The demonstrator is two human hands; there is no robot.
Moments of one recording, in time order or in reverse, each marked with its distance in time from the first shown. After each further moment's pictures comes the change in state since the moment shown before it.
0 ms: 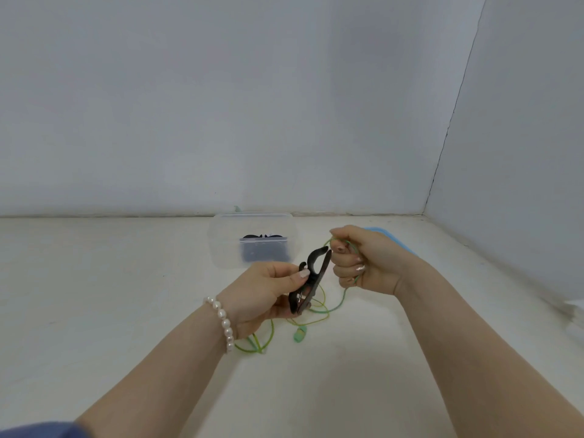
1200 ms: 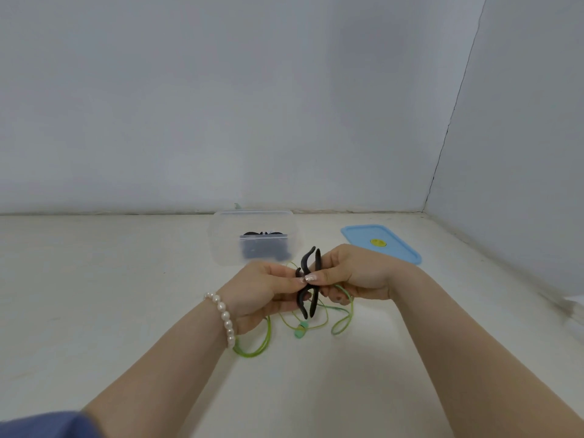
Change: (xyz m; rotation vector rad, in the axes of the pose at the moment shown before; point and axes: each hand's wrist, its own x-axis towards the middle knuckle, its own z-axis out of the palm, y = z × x) left_hand 0.005 -0.004 -0.006 -0.054 0.052 -0.071; right_hand 0.002 0.012 0.011 -0.511 -0.100 0.052
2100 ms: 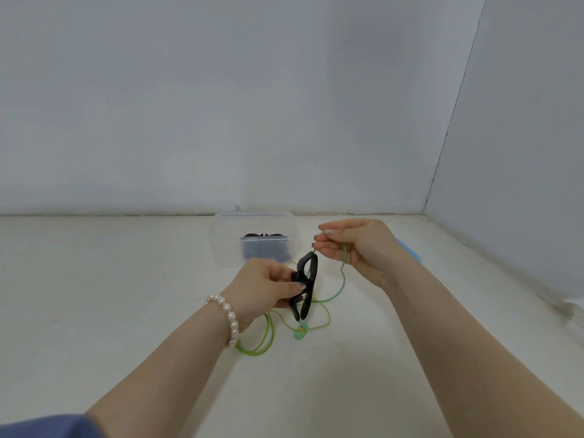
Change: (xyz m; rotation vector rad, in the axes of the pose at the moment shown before) left_hand 0.004 -0.004 -0.003 0.204 0.084 0.143; right_hand 0.002 -0.013 -0.004 0.557 0.480 -0.277
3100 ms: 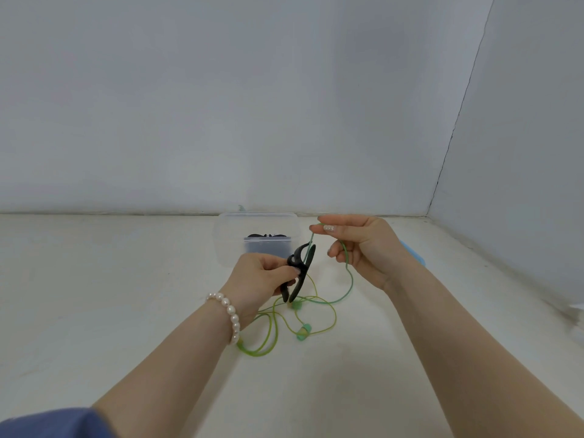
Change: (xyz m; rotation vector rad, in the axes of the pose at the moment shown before) left_hand 0.009 0.000 -0.001 -0.061 0.208 0.071; right_hand -0.010 -0.007 0.009 0.001 -0.090 -0.077
